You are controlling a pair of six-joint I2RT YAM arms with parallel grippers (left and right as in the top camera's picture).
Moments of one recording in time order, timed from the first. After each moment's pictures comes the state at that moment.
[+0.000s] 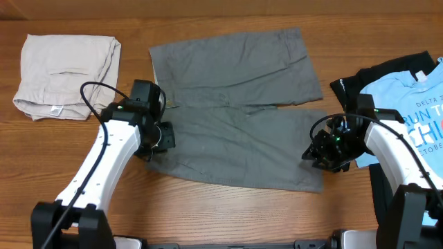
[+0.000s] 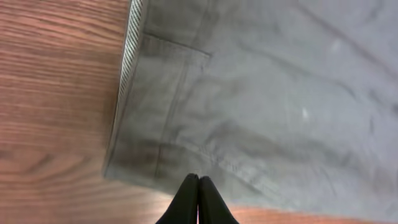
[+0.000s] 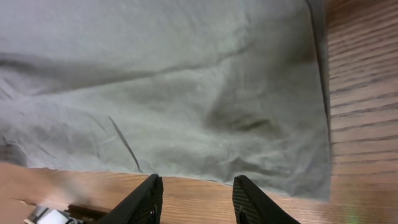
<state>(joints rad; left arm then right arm) -0.16 1.54 1.07 -0.98 0.07 -0.35 -0.10 1.57 0.97 -1.08 -0.44 0.31</state>
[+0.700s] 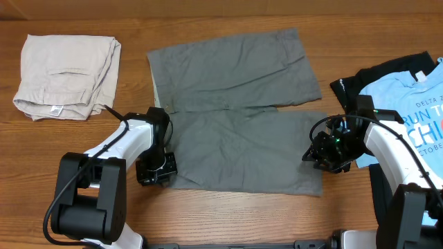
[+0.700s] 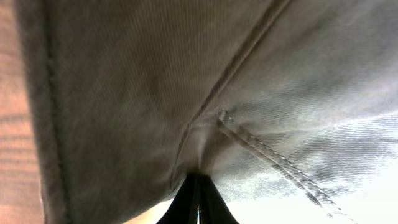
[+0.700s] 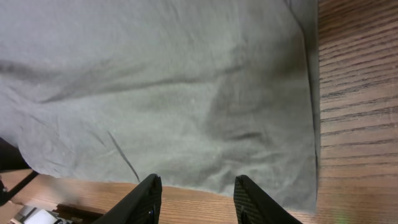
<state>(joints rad) -0.16 1.76 0.92 -1.04 0.10 -0.42 -0.10 1.57 0.96 -1.08 -0.42 0.28</state>
